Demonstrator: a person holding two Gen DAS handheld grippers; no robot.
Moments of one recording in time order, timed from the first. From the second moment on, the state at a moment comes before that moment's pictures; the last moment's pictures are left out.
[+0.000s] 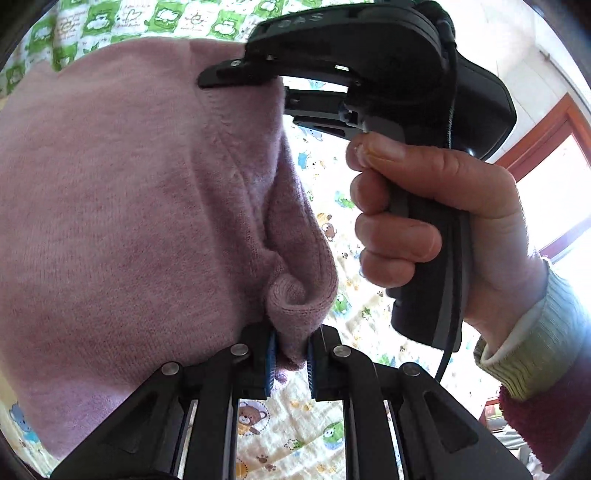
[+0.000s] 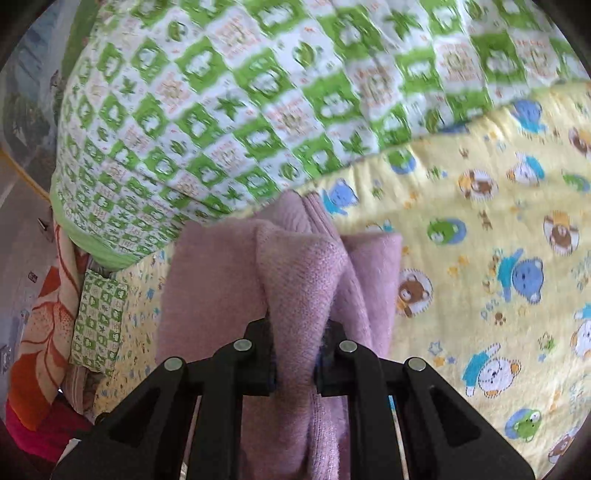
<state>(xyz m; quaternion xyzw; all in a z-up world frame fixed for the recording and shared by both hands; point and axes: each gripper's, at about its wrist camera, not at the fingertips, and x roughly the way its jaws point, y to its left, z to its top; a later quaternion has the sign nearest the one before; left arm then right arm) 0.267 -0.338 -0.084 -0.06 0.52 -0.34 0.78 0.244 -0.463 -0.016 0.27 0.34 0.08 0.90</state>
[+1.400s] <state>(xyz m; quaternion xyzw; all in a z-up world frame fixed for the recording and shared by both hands) 0.309 -0.162 -0.109 -0.18 0.56 -0.21 0.78 0.148 -0.410 -0.064 0.31 0.38 0.06 0.87</state>
